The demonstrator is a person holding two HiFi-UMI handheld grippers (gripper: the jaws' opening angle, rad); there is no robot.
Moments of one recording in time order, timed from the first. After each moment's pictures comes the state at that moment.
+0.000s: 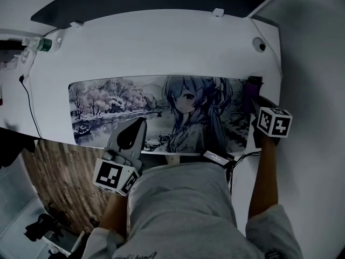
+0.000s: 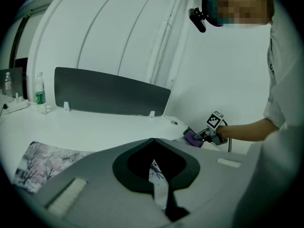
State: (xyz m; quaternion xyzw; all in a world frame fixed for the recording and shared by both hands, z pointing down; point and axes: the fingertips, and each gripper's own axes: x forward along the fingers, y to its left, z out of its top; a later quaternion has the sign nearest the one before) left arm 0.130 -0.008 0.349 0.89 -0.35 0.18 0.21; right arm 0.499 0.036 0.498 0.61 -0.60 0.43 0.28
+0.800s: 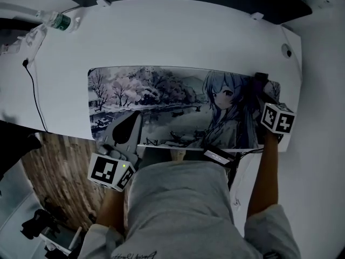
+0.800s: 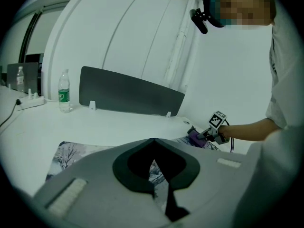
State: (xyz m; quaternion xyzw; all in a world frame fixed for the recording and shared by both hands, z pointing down) left arm -0.019 -0.043 0.360 0.89 -0.37 0.17 0.22; right arm 0.380 -0.001 0.499 0.62 -0.59 0.42 0.31
